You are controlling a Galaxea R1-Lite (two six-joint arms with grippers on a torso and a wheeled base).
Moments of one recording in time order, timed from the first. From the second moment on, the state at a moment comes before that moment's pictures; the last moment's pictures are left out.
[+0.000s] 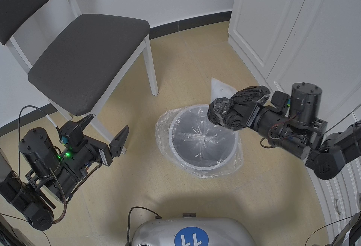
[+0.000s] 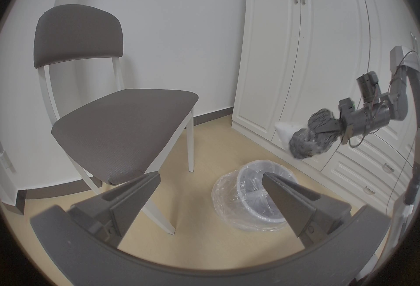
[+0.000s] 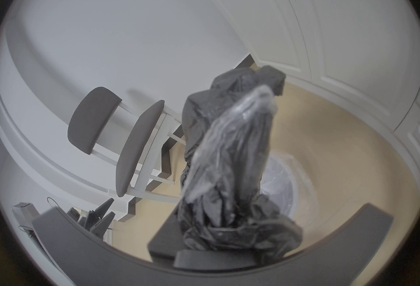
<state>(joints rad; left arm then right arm) -0.46 1.73 -0.22 -1.53 0.13 0.08 0.55 1.78 -0.76 -0.89 -0.09 0.62</state>
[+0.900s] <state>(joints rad) -0.47 1.76 -0.24 -1.53 0.13 0.08 0.59 2.25 -1.09 -0.83 -0.18 0.97</state>
